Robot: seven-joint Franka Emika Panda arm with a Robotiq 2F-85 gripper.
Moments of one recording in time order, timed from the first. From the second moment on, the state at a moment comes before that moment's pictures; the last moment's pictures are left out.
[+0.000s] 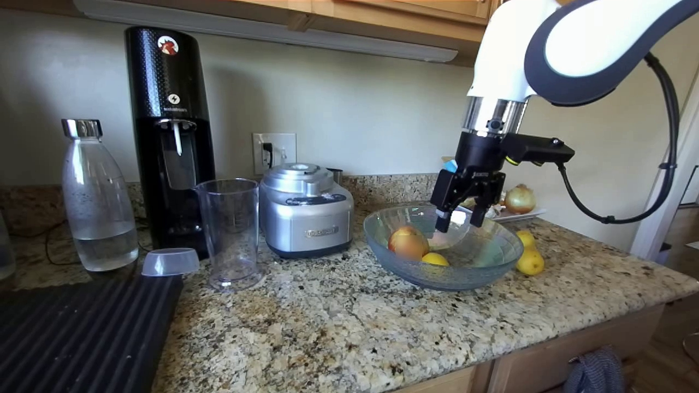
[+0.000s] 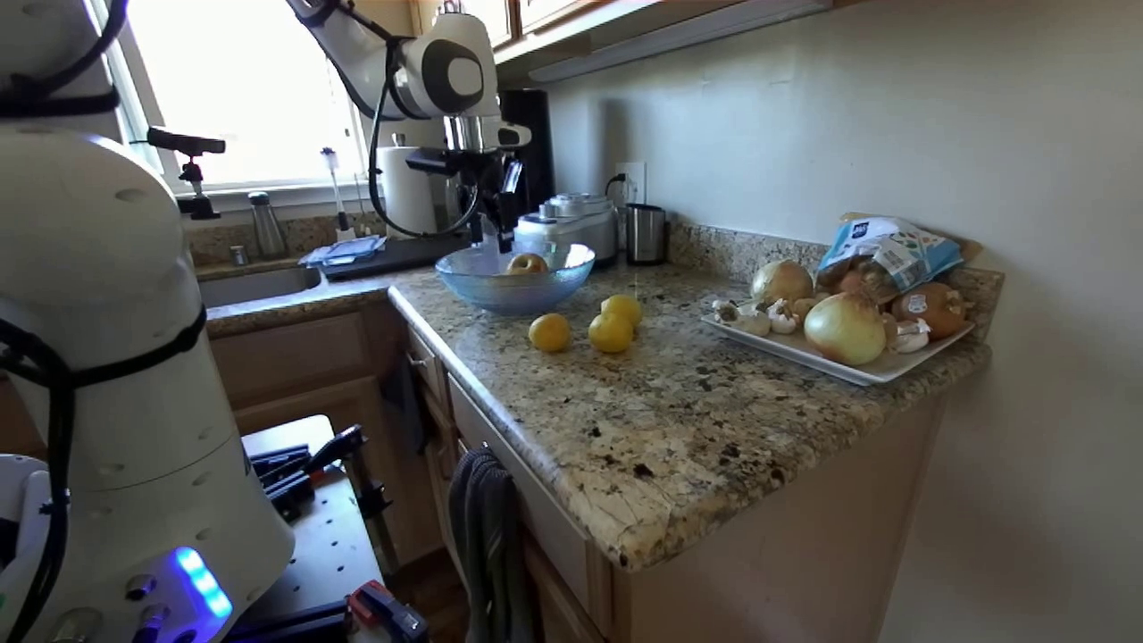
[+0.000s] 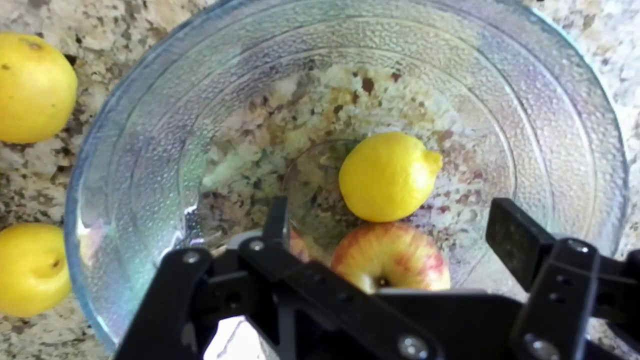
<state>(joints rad) 0.26 -0.01 0.31 -2.29 0.05 2.41 0.39</state>
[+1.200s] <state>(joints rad) 0.29 0.28 0.27 -2.16 0.04 2.49 0.40</state>
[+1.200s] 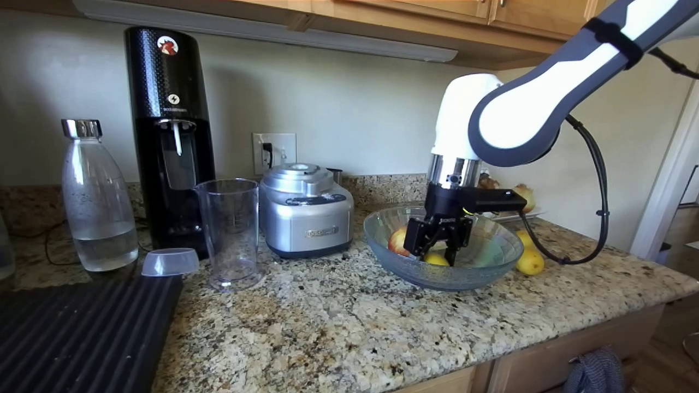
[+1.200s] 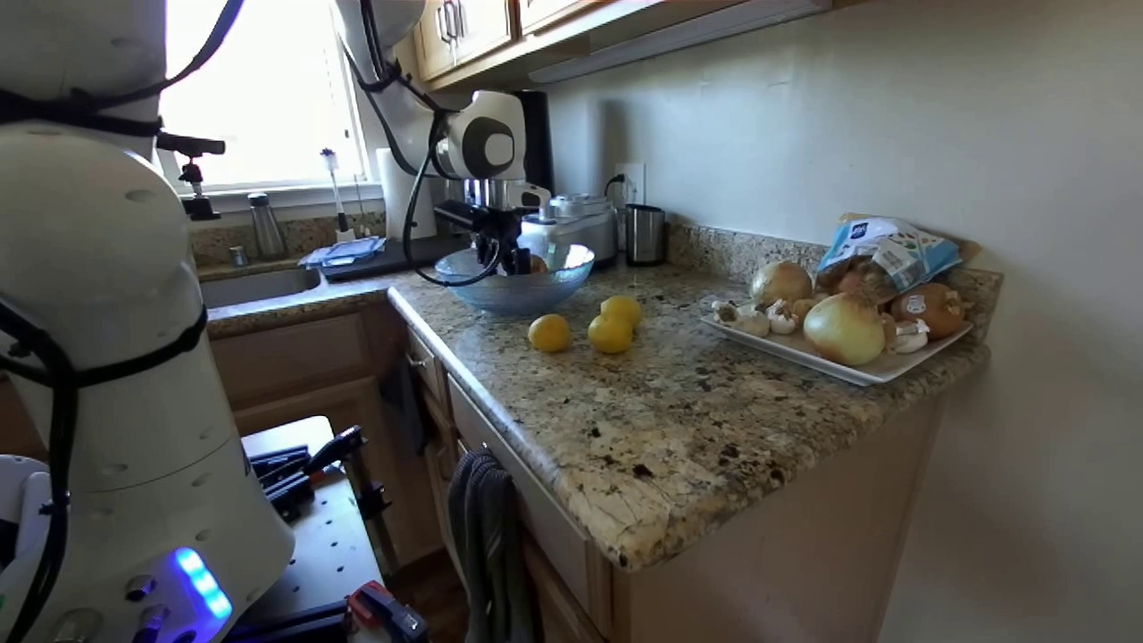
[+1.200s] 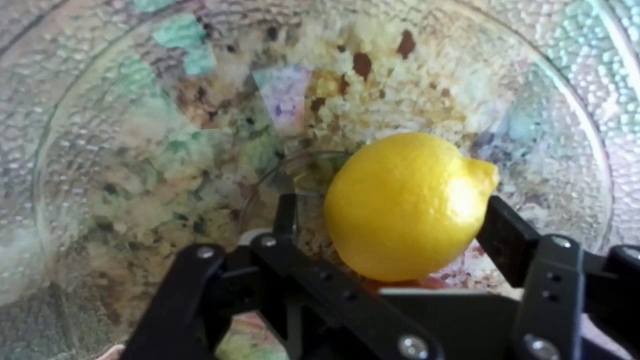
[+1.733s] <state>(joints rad) 0.30 0.26 0.26 -2.13 0.04 2.44 0.45</state>
